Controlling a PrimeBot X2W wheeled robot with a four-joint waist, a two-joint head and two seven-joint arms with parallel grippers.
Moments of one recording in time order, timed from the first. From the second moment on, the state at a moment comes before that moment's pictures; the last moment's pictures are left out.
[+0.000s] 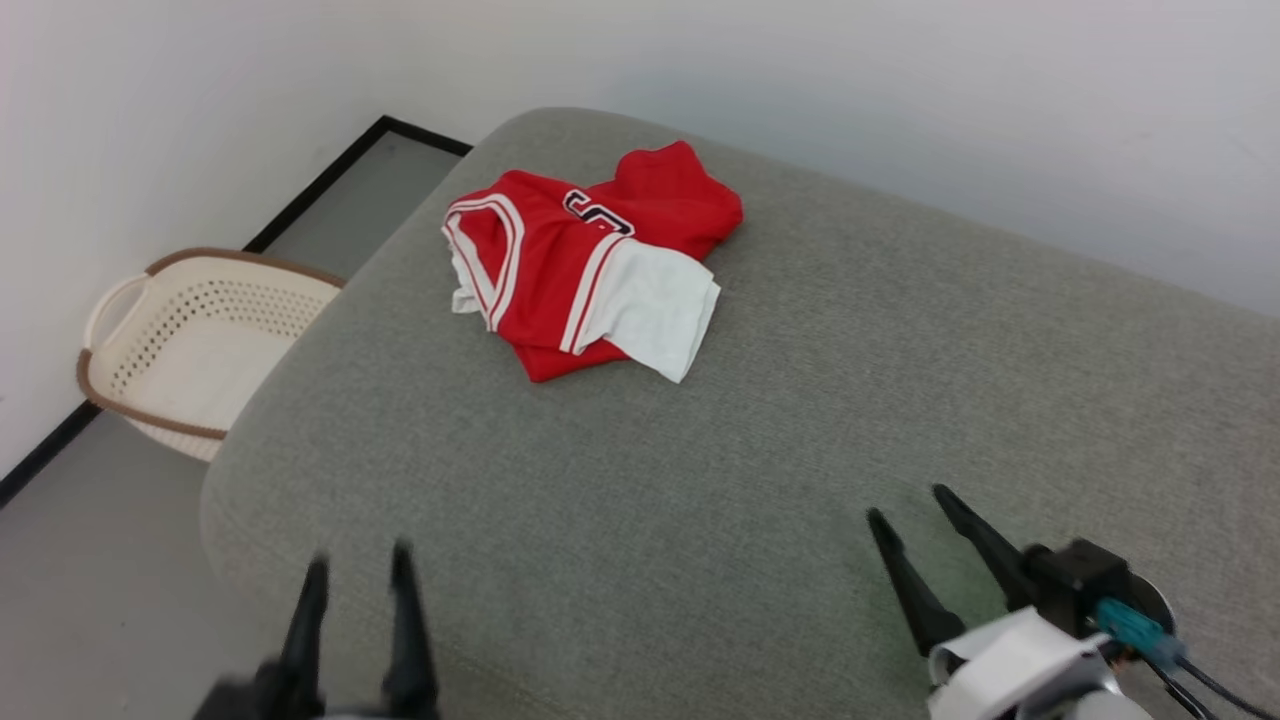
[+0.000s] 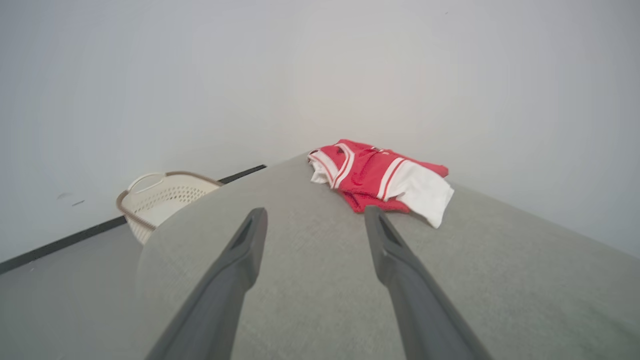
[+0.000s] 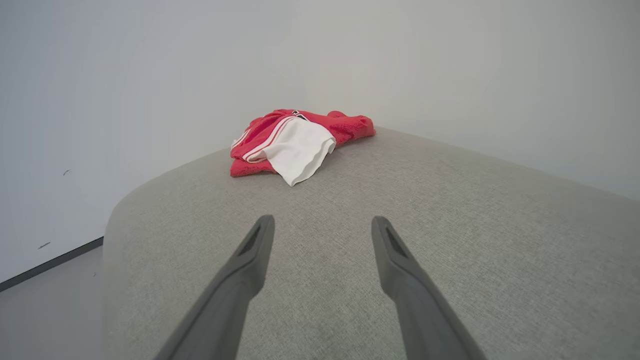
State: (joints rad) left arm 0.16 0.05 -0.04 -0.06 -0.27 0.08 -0.26; right arm -0.21 -0.24 0.40 0.34 0.38 0.13 -0.26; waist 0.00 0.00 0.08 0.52
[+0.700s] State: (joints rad) left arm -0.87 0.45 0.16 0.57 -0.28 -0.12 -0.21; right arm -0.19 -0.17 0.26 0.16 0.28 0.13 -0.26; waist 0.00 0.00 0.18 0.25
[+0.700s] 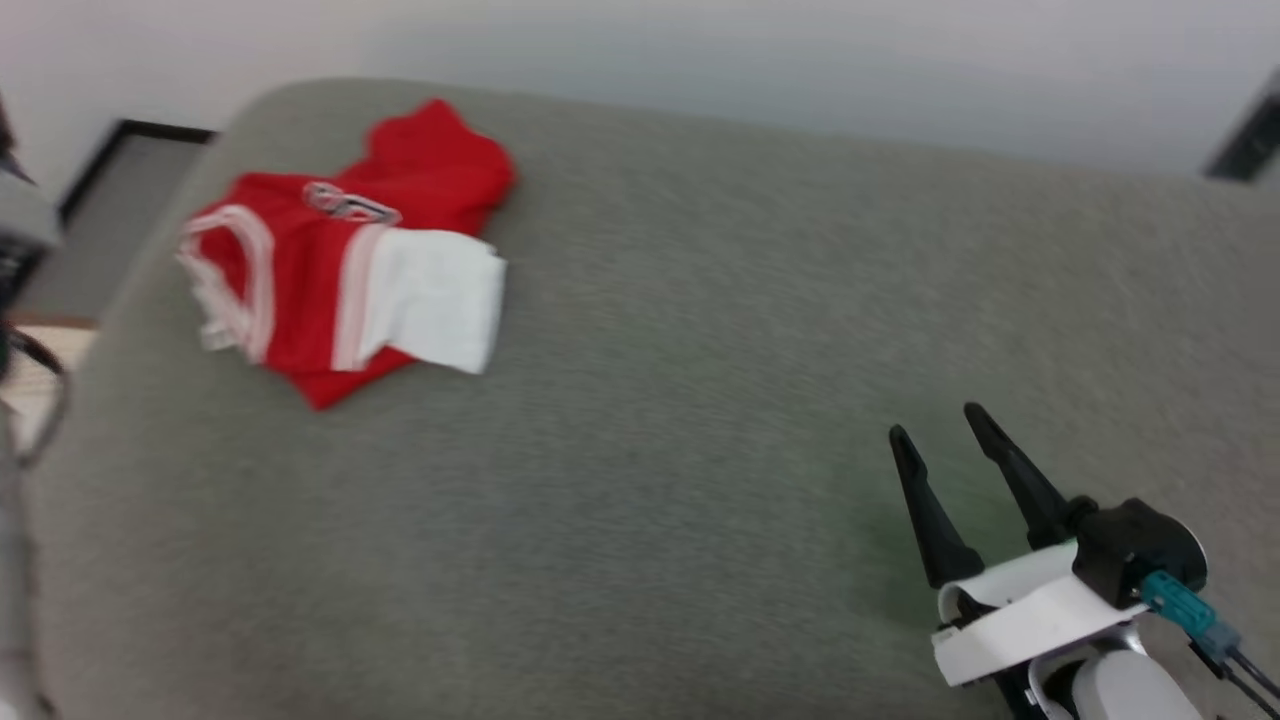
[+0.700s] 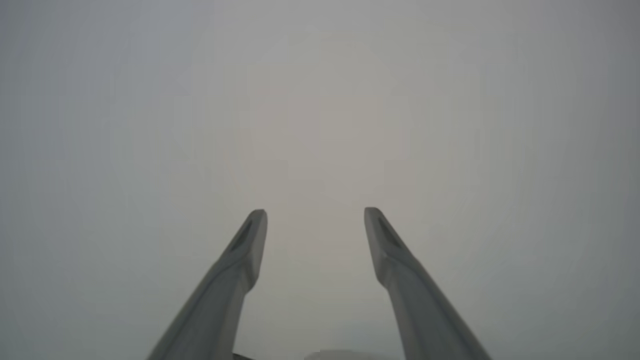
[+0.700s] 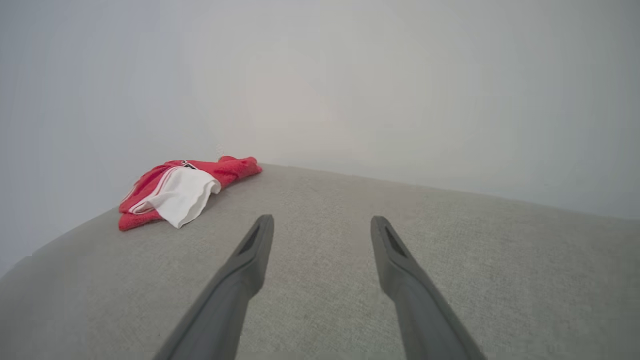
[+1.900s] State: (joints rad) left arm -1.14 0.62 -0.08 1.25 -0.54 -0.11 0.47; right arm -0.24 -0.15 0.31 0.05 0.23 0.13 -0.26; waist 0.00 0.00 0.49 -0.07
